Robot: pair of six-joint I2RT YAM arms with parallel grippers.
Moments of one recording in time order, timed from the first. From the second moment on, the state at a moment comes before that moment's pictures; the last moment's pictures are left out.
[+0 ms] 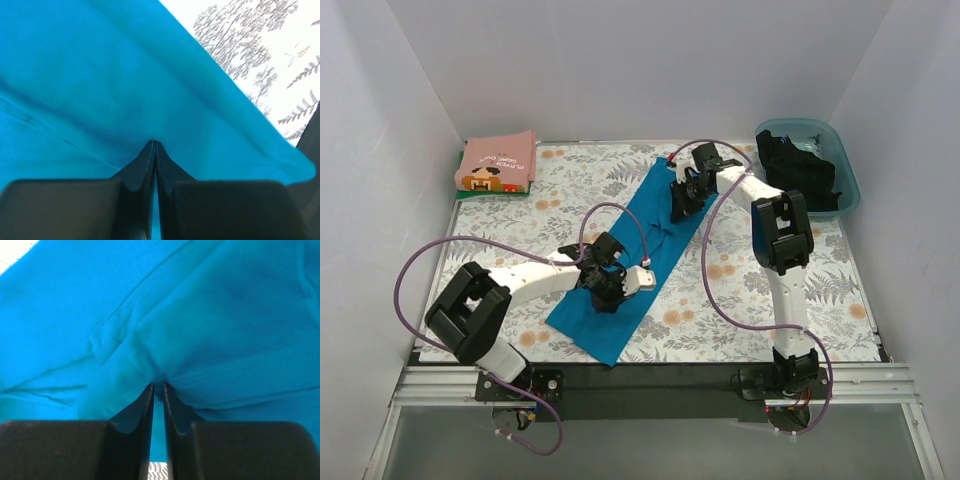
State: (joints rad) left arm -0.71 1.54 0.82 -0.54 0.37 0.57; right arm 0.36 2.29 1.80 -0.64 -0.55 -0.12
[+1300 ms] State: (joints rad) left arm -0.81 0.93 0.94 -0.39 0.47 0.23; right arm 0.36 1.46 1.57 -0.55 -0.53 -0.56
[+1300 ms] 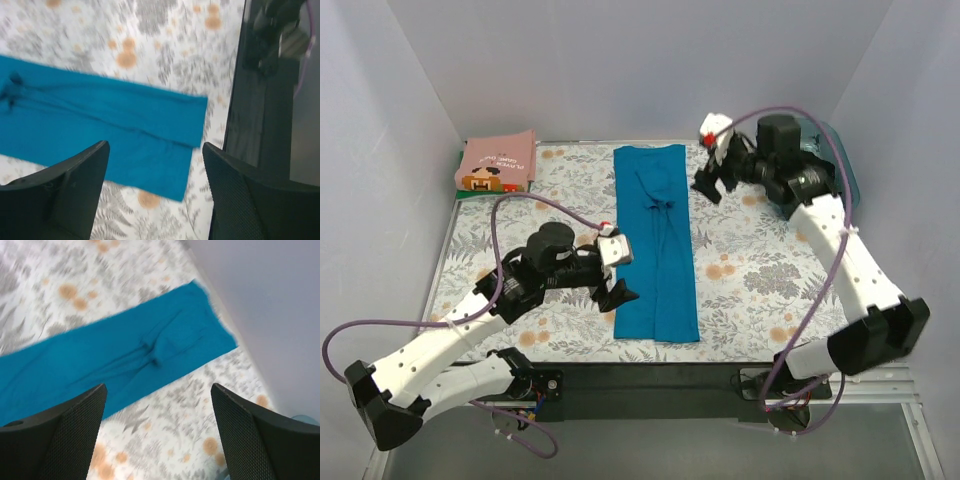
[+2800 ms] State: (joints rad) left arm -0.82 1.14 0.36 -0.12 0.61 0.76; right arm 0.98 1.04 0.41 -0.38 -0.38 -1.05
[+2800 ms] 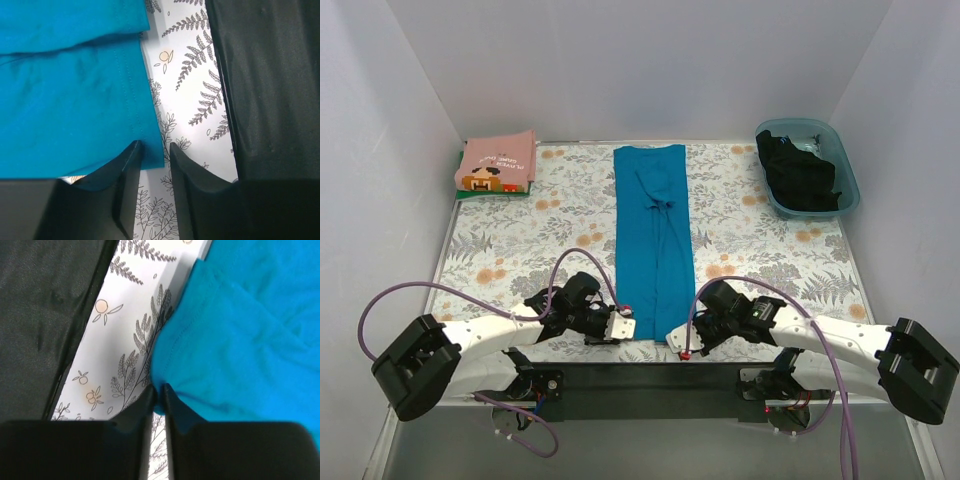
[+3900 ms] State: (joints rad) left arm -0.47 1.32 0.73 -0.20 0.77 0.72; right arm 0.63 1.29 0.88 -0.53 -0.37 -1.05
